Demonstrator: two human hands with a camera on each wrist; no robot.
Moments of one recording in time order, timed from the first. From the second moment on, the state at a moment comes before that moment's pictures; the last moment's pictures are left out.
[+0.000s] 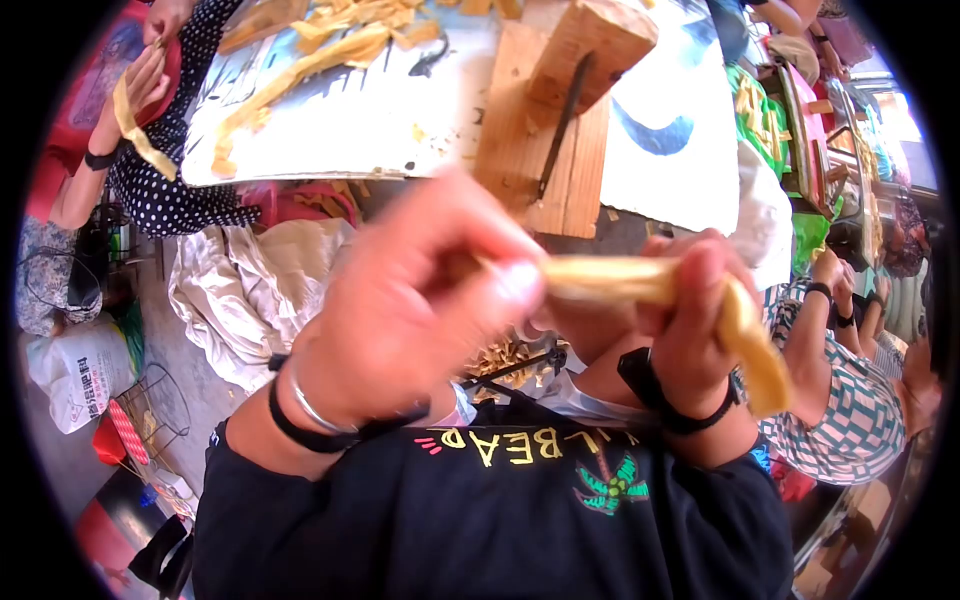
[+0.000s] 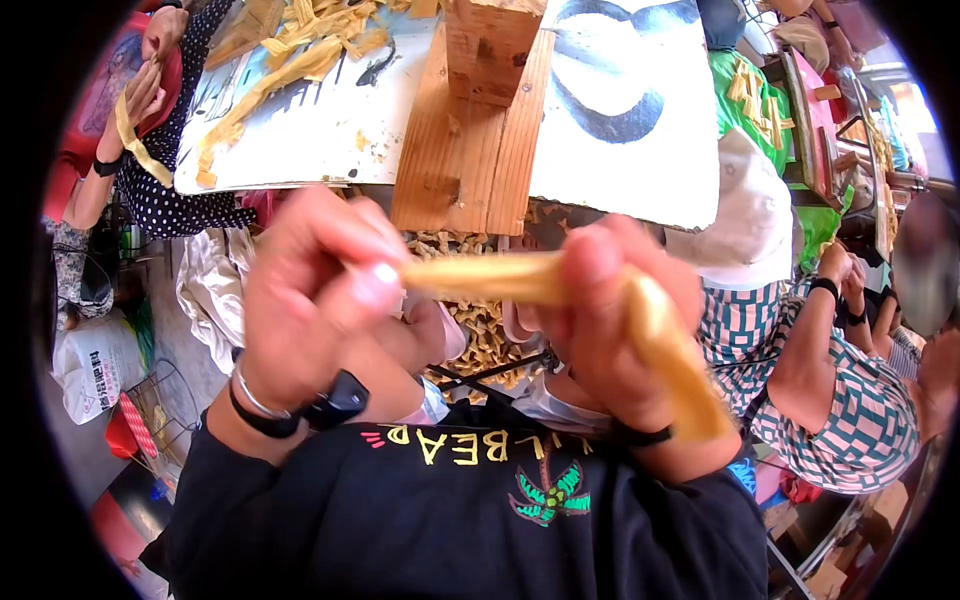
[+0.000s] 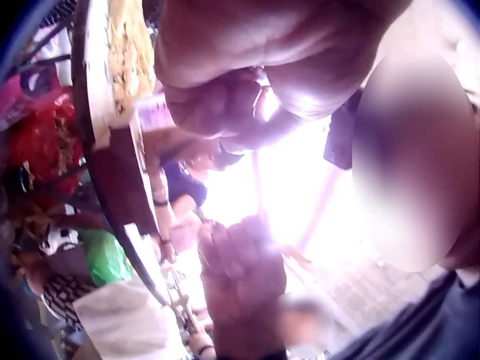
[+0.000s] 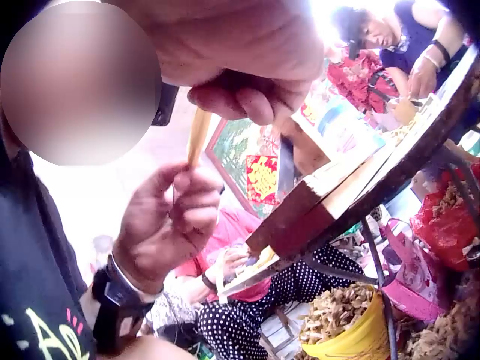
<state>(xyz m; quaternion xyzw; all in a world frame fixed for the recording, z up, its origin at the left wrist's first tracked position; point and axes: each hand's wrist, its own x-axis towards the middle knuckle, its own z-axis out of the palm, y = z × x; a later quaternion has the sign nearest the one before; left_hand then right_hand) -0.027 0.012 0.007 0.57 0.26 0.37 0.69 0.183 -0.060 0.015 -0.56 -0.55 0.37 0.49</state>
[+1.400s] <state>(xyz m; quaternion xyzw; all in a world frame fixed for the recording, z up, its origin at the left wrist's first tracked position) -0.022 -0.004 0.008 0.67 0.25 0.39 0.59 0.160 -0.061 0.030 -0.48 -0.44 0.60 0.46</state>
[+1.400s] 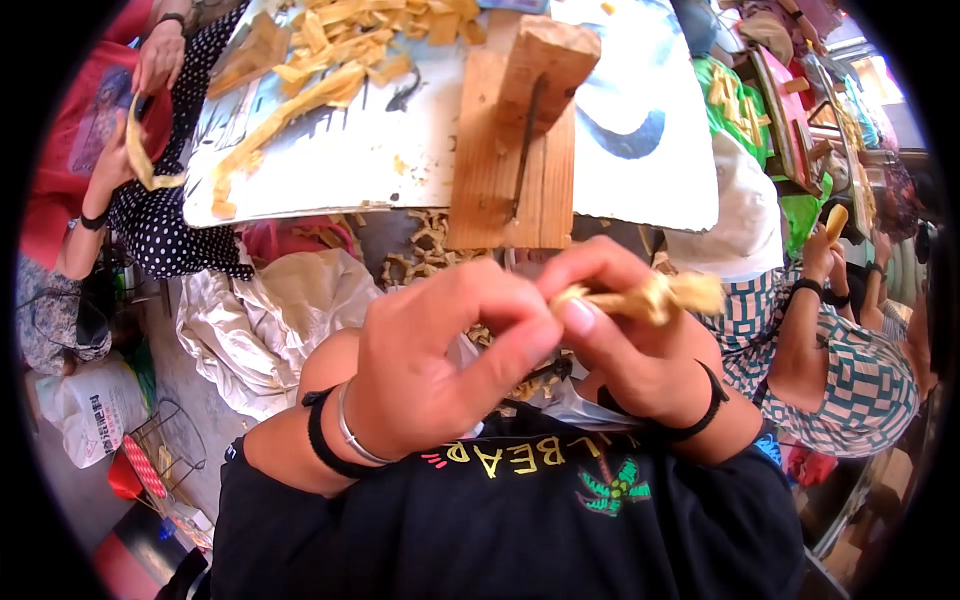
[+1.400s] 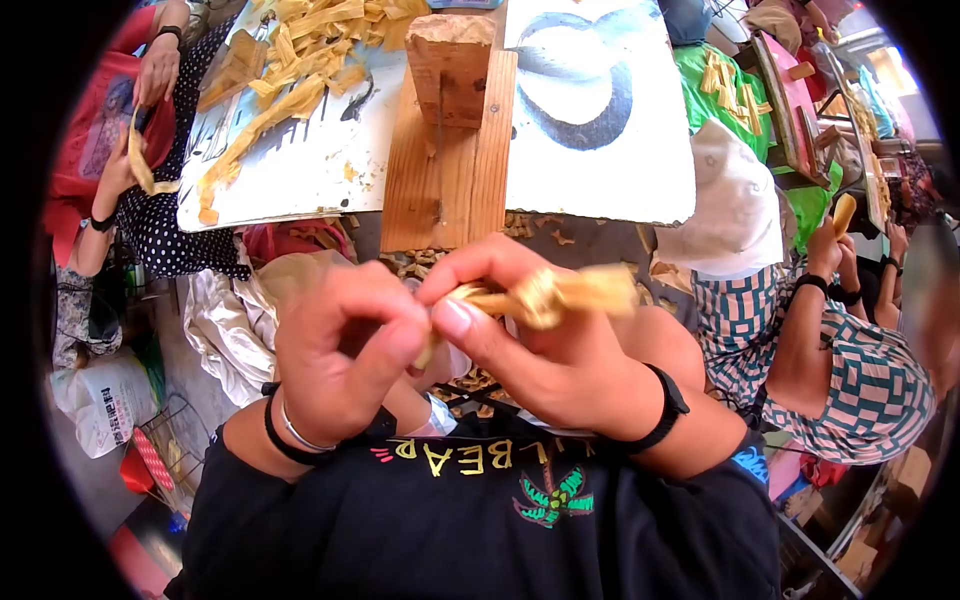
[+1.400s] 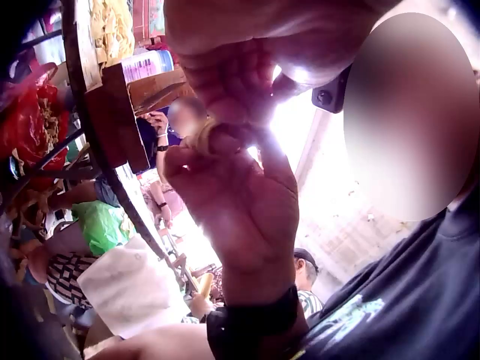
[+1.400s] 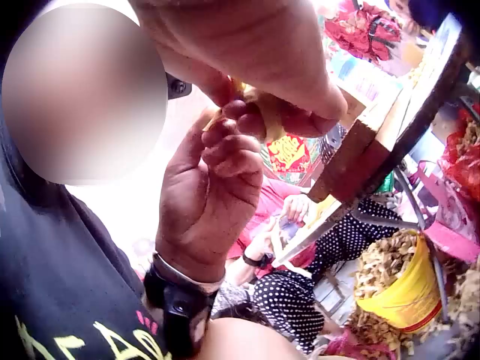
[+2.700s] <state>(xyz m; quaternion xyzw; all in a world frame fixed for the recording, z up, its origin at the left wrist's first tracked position) -0.021 -0.003 -0.002 0.67 0.24 0.34 0.61 0.164 -0.064 0.007 -0.50 -0.67 0.29 0.46</state>
